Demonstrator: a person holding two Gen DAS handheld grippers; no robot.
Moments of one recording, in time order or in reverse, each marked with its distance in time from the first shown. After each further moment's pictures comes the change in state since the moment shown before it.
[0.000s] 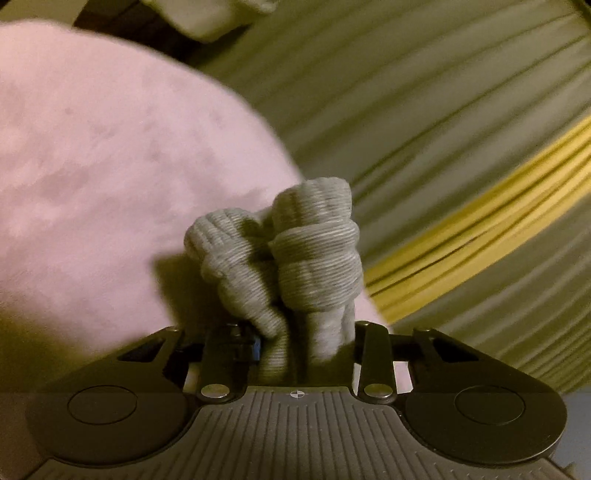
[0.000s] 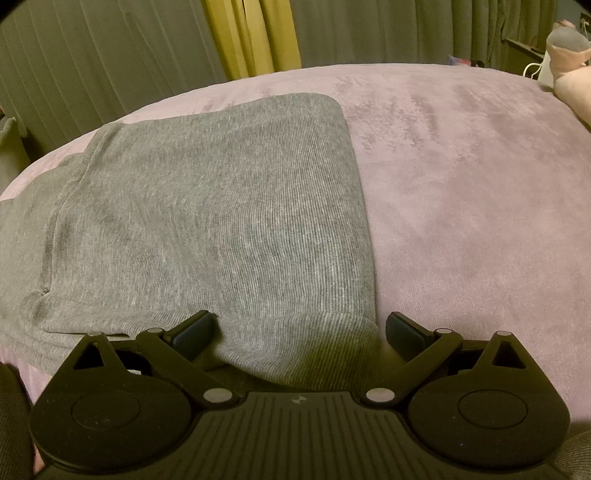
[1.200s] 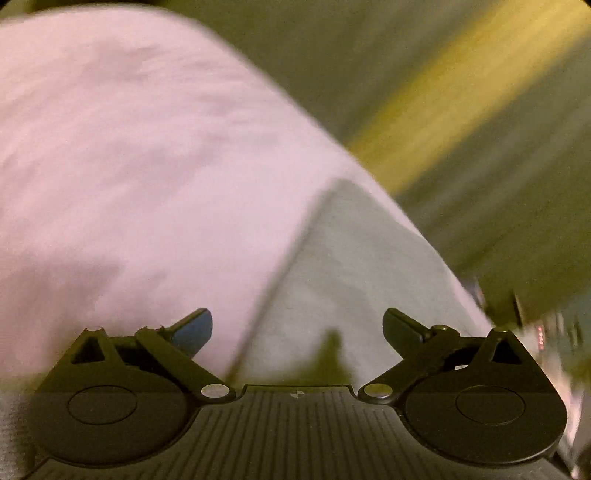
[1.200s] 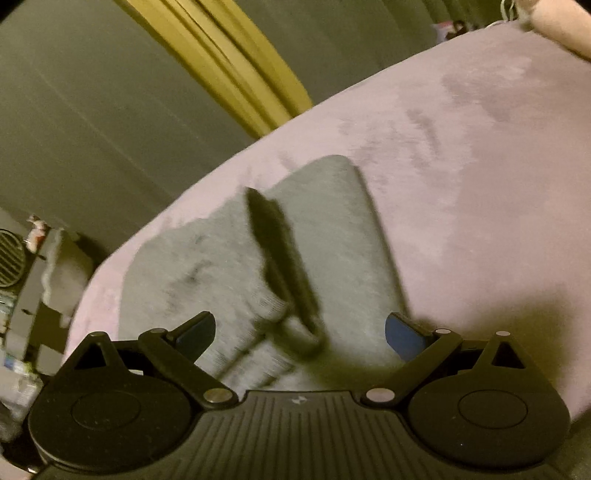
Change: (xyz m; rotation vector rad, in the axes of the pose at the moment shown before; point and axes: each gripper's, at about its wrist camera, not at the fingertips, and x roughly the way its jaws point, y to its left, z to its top) left arm -0.019 -0.113 -0.157 0.158 0.294 0.169; right arm -0.037 -0.036 0.044 0.323 -0.045 0.295
